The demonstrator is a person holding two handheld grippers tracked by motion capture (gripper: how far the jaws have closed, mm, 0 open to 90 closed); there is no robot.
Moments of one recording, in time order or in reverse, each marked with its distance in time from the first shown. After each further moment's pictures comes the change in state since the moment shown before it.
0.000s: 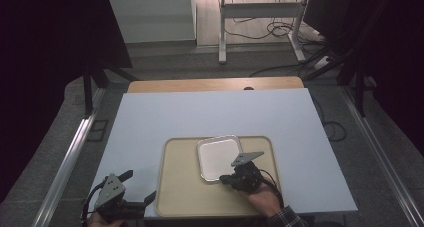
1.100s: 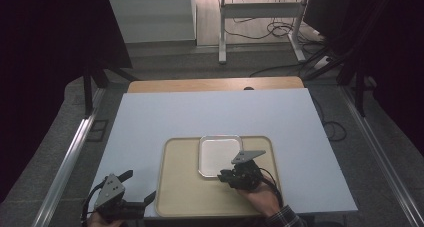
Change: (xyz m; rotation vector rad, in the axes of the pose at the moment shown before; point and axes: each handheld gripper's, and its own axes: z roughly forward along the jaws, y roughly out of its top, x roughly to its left) left arm 0.000 0.000 0.000 -0.003 -0.001 -0.002; right arm 0.003 0.007 -0.007 -0.056 -0.034 -0.004
